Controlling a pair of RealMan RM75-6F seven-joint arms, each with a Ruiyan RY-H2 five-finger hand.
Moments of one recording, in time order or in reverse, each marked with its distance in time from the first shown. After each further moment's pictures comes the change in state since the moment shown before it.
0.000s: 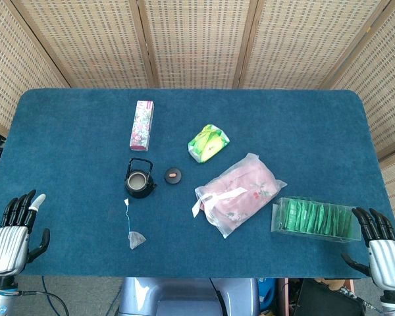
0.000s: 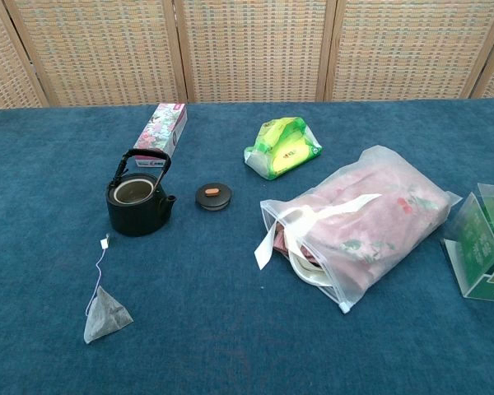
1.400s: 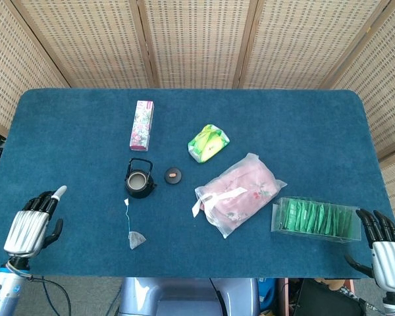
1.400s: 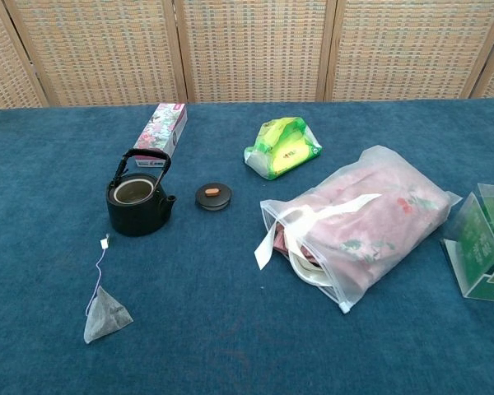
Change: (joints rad) left arm -0.127 0.021 -0.052 0.012 -0.070 -0.204 0.140; right arm -0.011 -0.005 -0.003 0.014 0.018 0.000 0.012
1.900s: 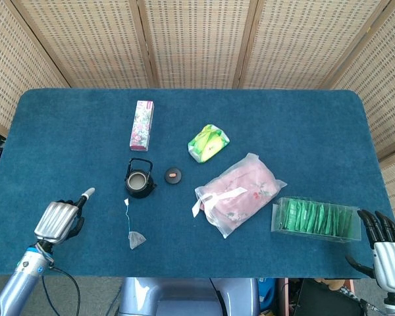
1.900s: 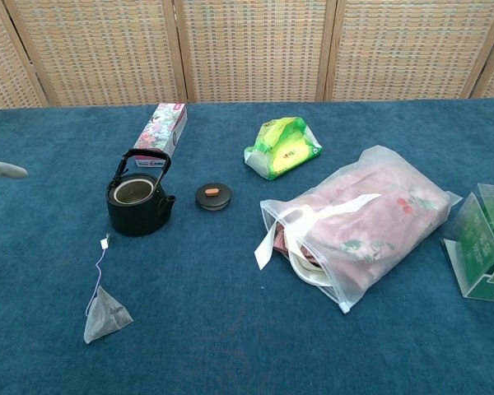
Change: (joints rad) left arm -0.160 -0.028 -0.013 0.034 -0.151 -0.286 0.112; right arm -0.003 0.002 0.000 0.007 0.004 -0.002 0.009
